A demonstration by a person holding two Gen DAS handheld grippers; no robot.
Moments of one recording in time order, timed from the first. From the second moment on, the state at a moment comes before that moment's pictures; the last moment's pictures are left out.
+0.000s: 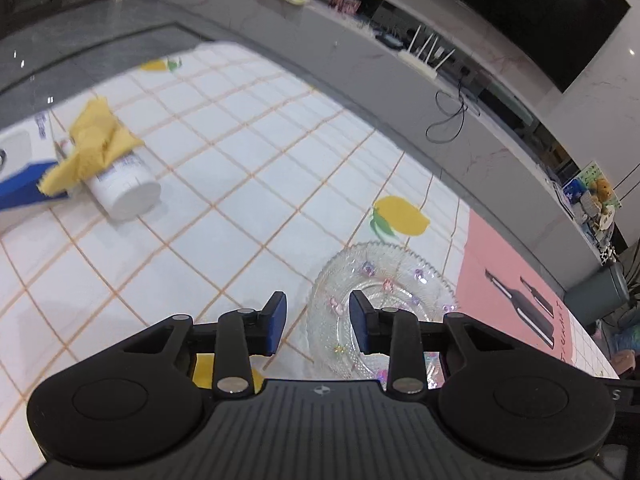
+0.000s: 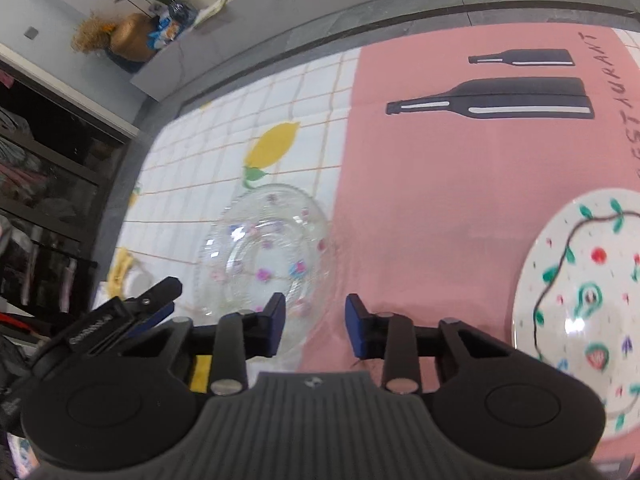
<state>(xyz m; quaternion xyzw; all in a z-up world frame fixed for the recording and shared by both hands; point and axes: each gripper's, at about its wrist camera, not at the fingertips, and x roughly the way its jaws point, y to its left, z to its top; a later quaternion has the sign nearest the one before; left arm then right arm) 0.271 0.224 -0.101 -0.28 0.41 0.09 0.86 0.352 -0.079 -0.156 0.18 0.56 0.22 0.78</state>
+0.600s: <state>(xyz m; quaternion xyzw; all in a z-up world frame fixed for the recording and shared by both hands) 0.279 0.225 -0.118 -0.29 0.42 0.07 0.86 0.362 -0.074 -0.182 0.22 0.56 0.22 0.77</state>
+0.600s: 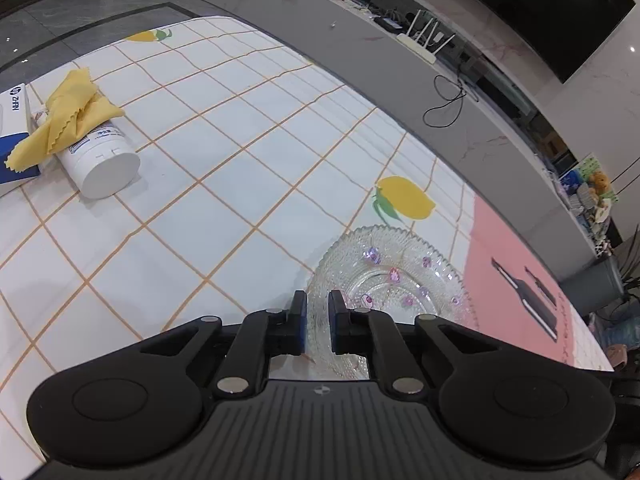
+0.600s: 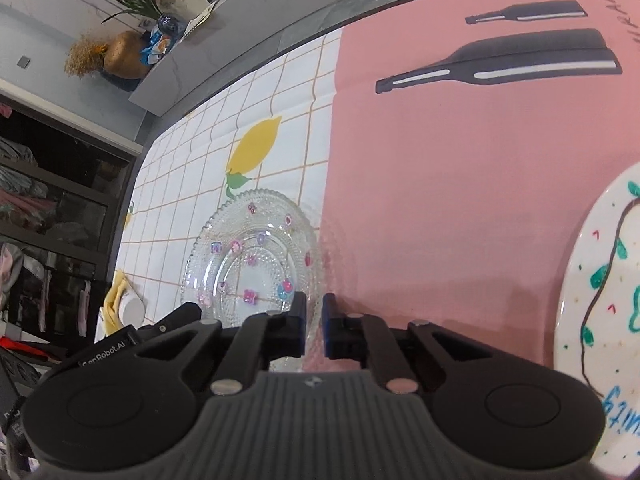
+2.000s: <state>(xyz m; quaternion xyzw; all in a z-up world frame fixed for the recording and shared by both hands) 0.071 0.022 0.000 -0.25 0.33 -0.14 0.90 0.071 -0.330 -0.054 0.32 0.42 0.17 0.83</state>
